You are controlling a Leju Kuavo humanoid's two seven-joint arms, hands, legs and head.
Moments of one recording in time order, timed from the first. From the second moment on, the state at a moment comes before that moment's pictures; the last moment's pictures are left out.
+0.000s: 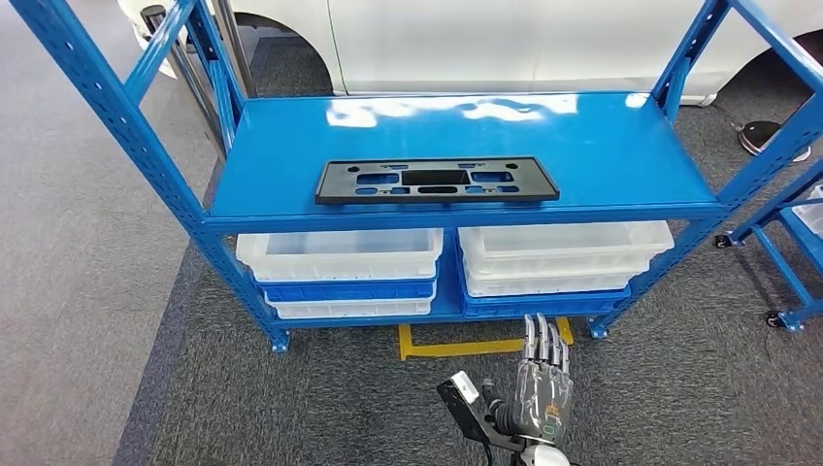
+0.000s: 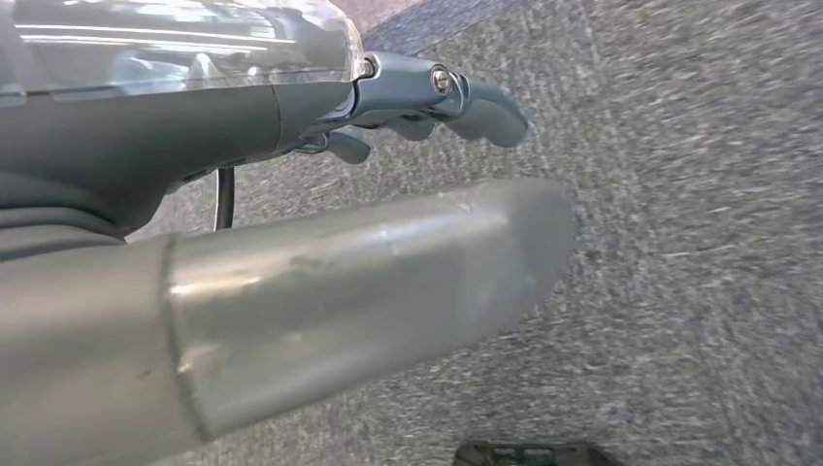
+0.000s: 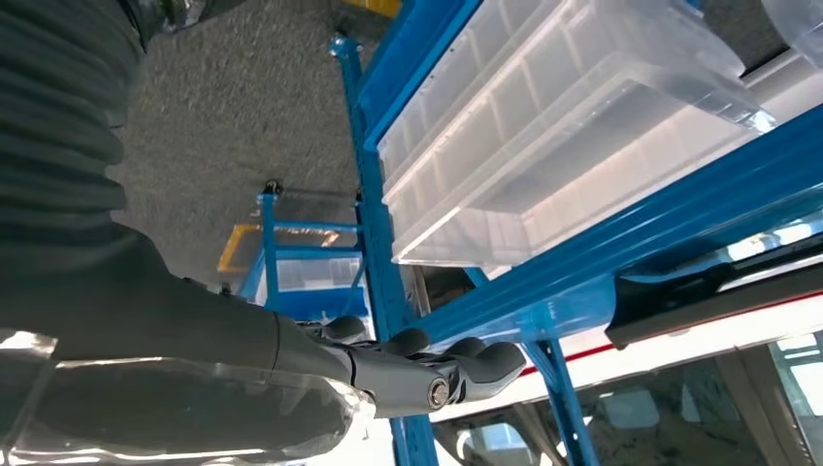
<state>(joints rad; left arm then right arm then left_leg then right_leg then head) -0.04 -0.09 0.86 -0.22 -1.11 0.07 -0.35 0.11 0.26 0.10 -1.05 1.45 -0.70 -0.16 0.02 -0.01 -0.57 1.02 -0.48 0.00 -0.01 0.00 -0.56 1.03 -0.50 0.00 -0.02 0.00</state>
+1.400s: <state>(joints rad) -0.04 -0.10 0.88 -0.21 -1.16 0.06 -0.33 0.13 0.28 0.09 -1.10 1.42 -0.70 -0.29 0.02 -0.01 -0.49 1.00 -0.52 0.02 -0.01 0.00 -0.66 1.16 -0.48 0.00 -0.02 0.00</state>
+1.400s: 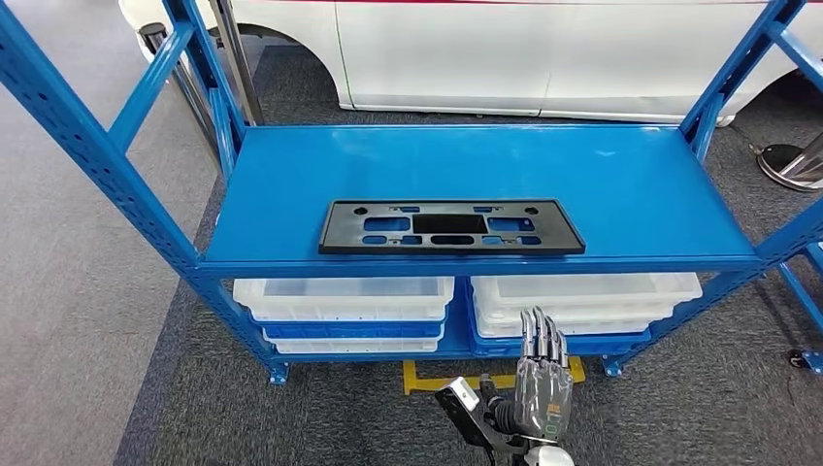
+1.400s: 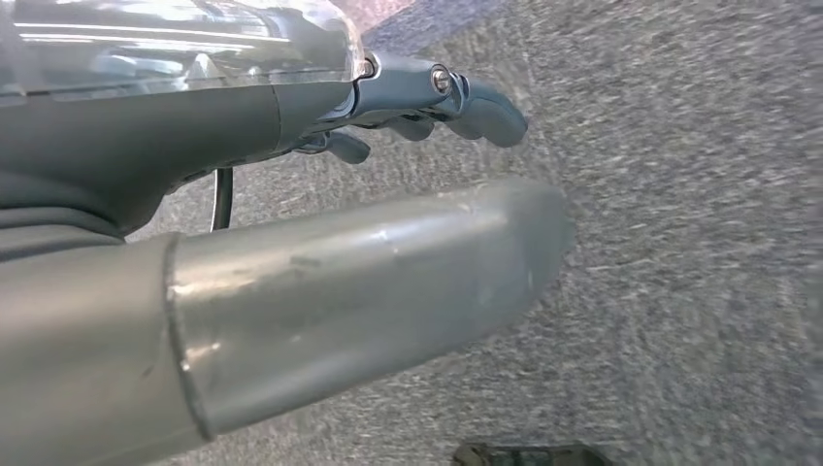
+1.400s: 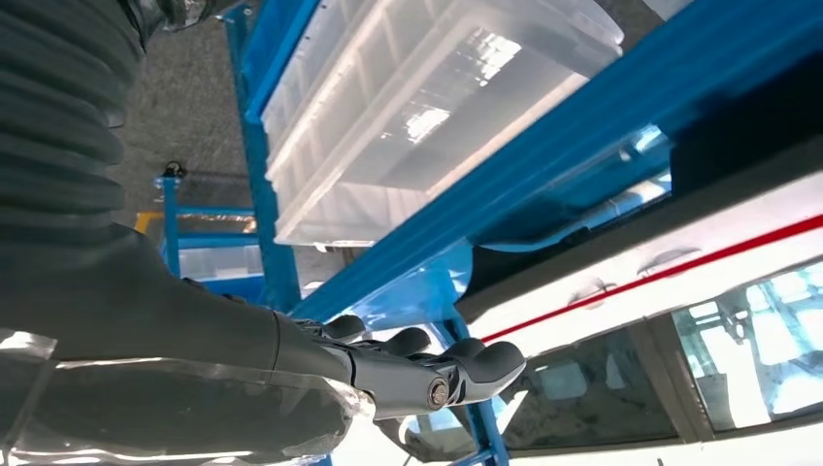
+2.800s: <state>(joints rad) -0.05 -0.12 0.88 -0.21 -1.21 0.05 -0.32 -0.02 0.21 0.38 -1.14 1.41 -0.70 -0.16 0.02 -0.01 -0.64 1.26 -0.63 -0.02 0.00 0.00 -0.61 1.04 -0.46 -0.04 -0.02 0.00</state>
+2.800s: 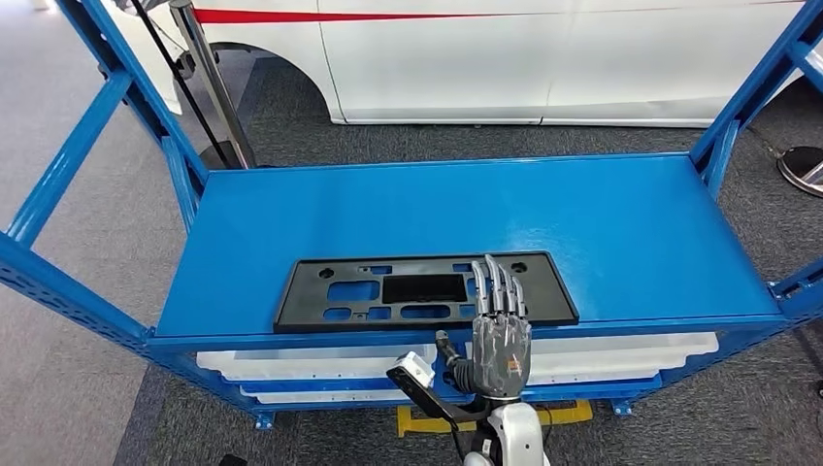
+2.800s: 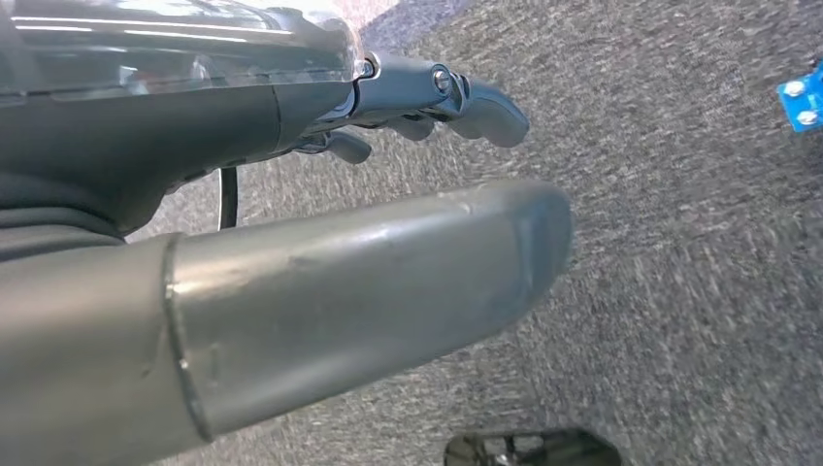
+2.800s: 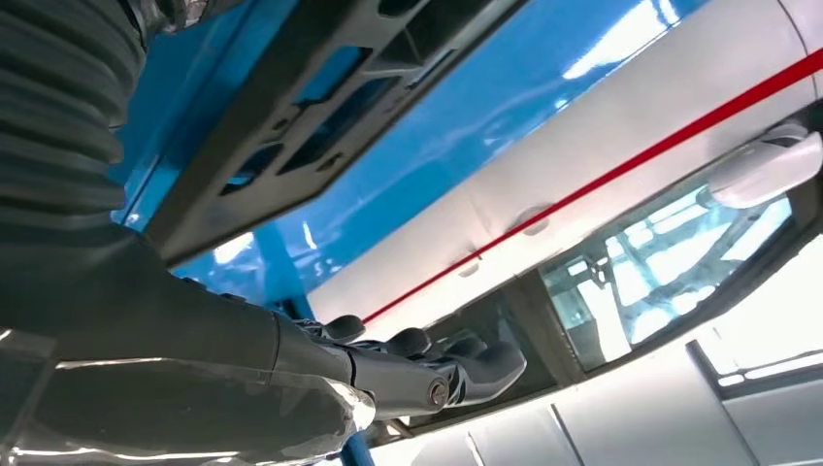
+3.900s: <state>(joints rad) -0.05 -0.12 0.88 -0.21 -1.25 0.05 -0.34 -0.09 0.17 0.51 -1.00 1.39 -0.70 -0.10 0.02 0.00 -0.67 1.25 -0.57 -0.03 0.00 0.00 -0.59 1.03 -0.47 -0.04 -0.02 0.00</state>
